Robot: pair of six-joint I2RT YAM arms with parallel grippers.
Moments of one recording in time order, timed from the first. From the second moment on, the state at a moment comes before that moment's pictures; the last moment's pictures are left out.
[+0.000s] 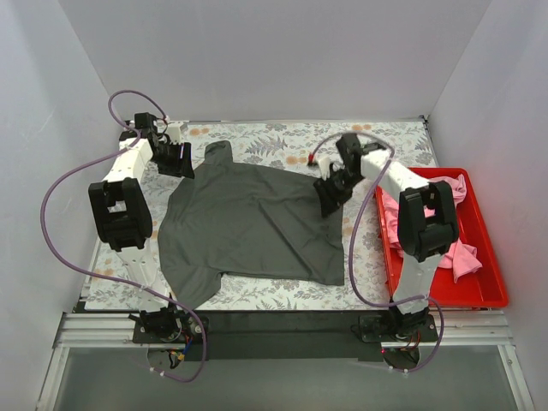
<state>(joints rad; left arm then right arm) 0.12 2.03 1.71 -0.81 0.43 0.27 0.36 1.88 1.38 -0.94 -0.52 -0.46</state>
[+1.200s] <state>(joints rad) 0.12 2.01 1.66 -0.84 0.45 0.27 0.24 2.19 1.78 -0.90 -0.44 -0.46</state>
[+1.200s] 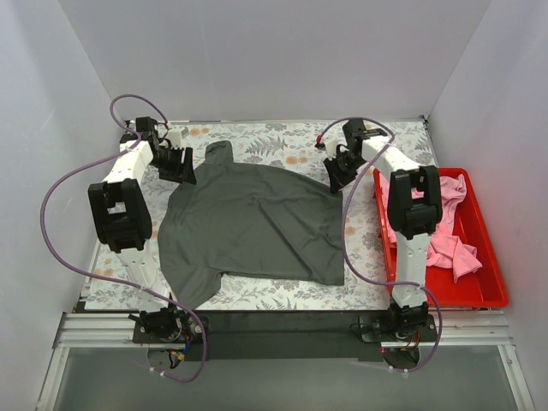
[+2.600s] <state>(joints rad) 0.12 1.98 1.60 -0.84 0.45 0.29 0.51 1.95 1.38 -0.78 -0.37 -0.34</state>
